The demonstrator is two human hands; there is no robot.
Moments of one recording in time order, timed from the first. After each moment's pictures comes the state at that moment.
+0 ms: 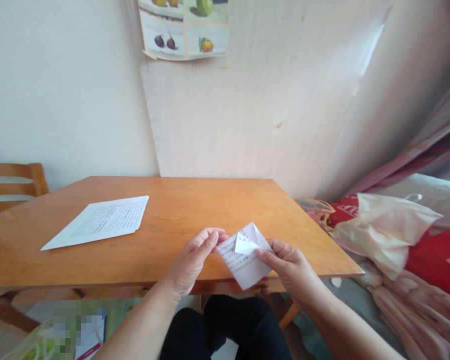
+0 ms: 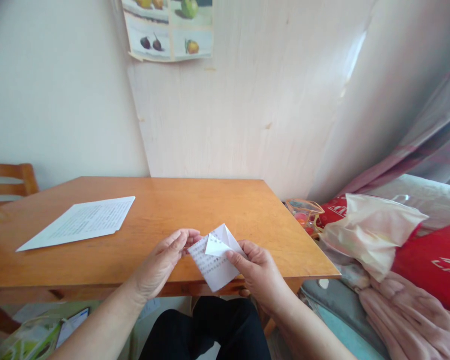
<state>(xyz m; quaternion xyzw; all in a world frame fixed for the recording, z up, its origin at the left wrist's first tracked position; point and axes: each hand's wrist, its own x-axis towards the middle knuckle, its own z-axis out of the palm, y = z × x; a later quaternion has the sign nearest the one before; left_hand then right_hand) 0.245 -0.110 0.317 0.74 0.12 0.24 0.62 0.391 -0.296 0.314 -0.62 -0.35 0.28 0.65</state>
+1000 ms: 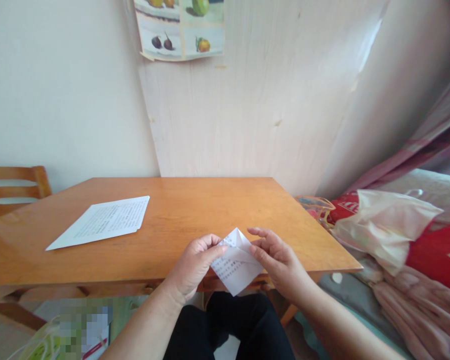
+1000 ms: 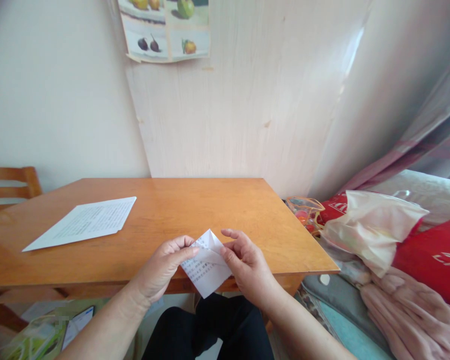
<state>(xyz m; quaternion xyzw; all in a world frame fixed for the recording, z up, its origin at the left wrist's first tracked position) 0.244 -0.128 0.322 0.67 0.17 0.19 0.69 0.388 -0.282 0.300 -0.55 -0.40 0.28 0.68</state>
